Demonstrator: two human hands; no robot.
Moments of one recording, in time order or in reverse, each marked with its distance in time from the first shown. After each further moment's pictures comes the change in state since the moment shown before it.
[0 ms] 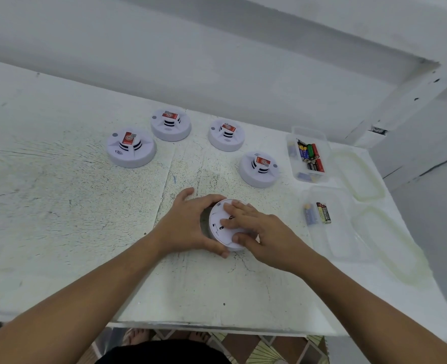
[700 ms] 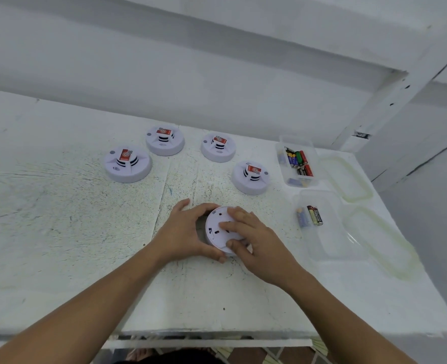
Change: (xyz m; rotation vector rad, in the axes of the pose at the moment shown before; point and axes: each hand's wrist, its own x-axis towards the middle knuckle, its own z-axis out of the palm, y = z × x) left_hand -0.003 0.005 0.002 -0.007 0.003 -0.094; right_hand -0.015 -0.007 0.020 -0.028 0.169 0.097
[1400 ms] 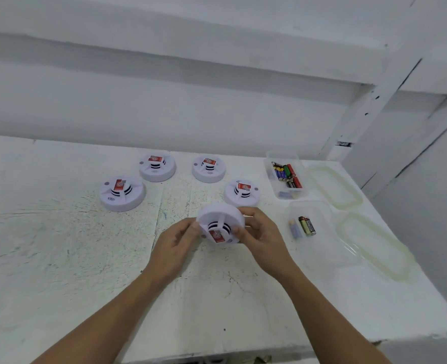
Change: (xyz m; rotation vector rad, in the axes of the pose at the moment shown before) left_hand -0.003 0.002 0.003 -0.472 0.252 -0.091; right_hand 0.017 0.005 -0.013 0.779 0.329 0.158
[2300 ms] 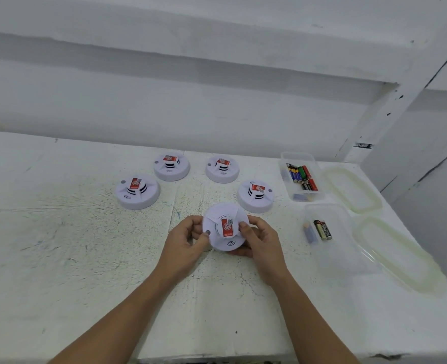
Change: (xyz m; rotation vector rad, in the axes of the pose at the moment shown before) left_hand 0.005 -0.008 -0.003 -0.035 0.091 0.002; right_hand 0.010 0.025 0.027 0.237 0.147 0.213
